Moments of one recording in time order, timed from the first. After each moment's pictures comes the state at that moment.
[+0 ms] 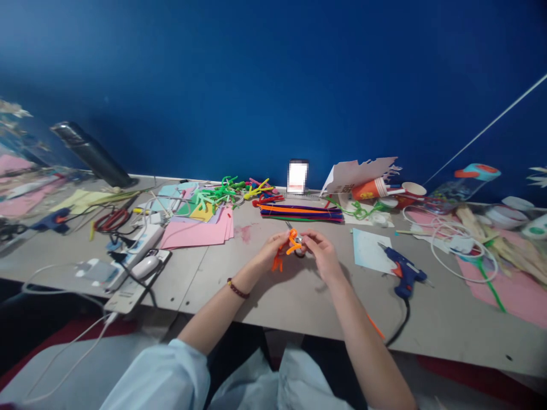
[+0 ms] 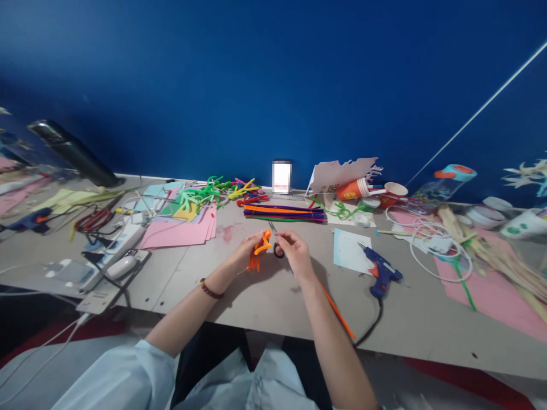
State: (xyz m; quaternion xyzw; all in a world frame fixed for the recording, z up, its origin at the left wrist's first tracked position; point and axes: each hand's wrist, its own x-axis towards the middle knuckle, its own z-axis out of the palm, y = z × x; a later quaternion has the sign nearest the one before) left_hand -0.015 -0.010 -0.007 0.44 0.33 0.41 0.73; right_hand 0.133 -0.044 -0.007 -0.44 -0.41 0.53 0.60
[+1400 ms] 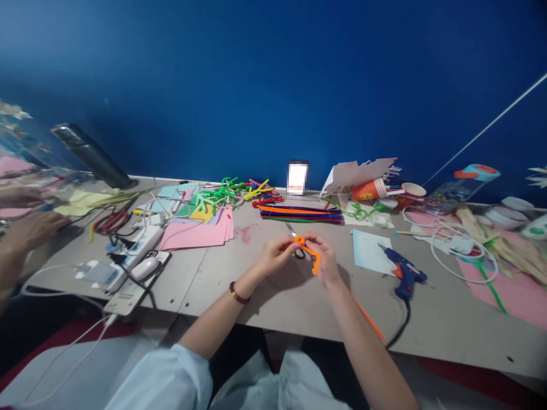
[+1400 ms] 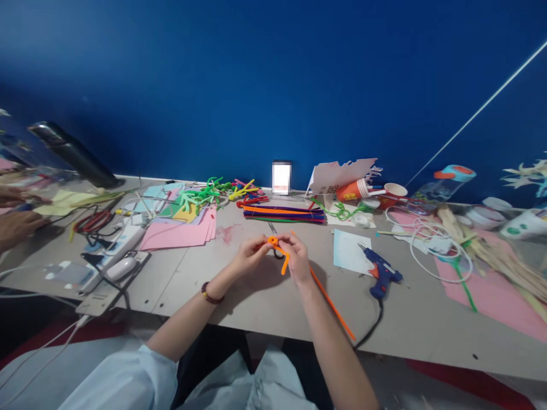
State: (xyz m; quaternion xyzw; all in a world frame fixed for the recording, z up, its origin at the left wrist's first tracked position) left_hand -0.017 -0.021 -0.006 0.70 0.34 0.43 0.45; right_hand 0.129 -0.049 -0.002 -0.41 -0.38 0.54 0.63
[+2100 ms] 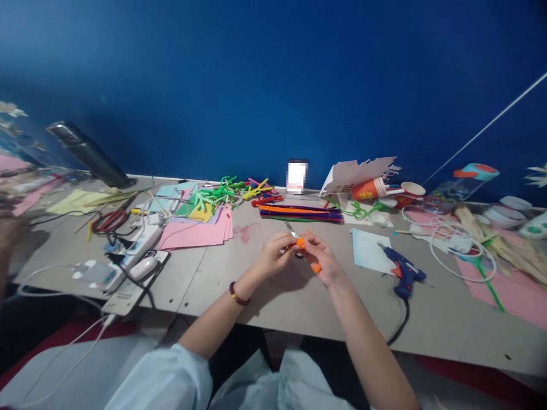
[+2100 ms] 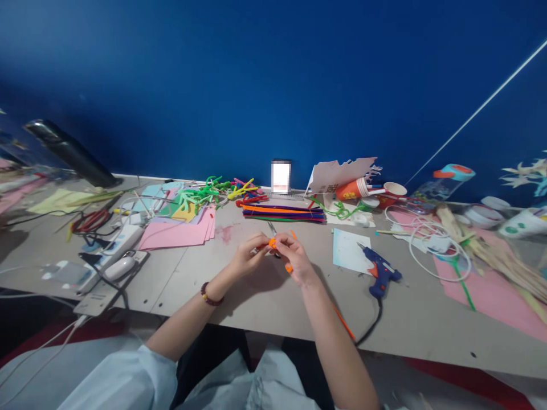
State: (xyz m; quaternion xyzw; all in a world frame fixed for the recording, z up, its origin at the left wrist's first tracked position) left_hand -0.019 -0.021 -0.006 0.79 0.26 0.47 0.30; right_hand 0.137 -0.047 -0.009 -0.33 -0.39 0.64 0.58
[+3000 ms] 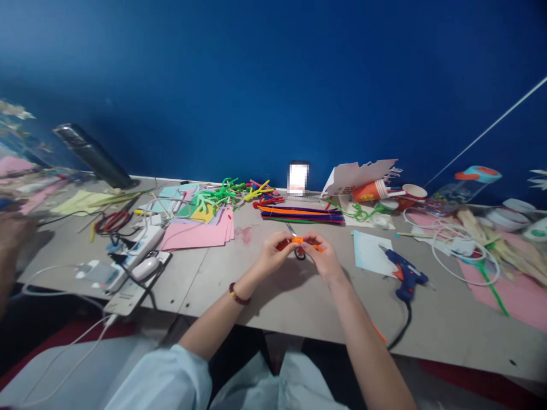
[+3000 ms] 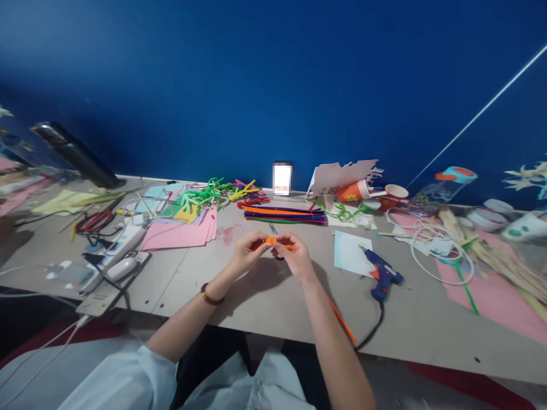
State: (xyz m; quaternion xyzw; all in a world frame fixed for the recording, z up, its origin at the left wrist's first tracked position) left_hand -0.017 -0.016 -0.006 0.71 0.34 0.50 0.36; right_hand 0.137 -0.043 -0.011 -0.42 -0.45 0.54 0.57
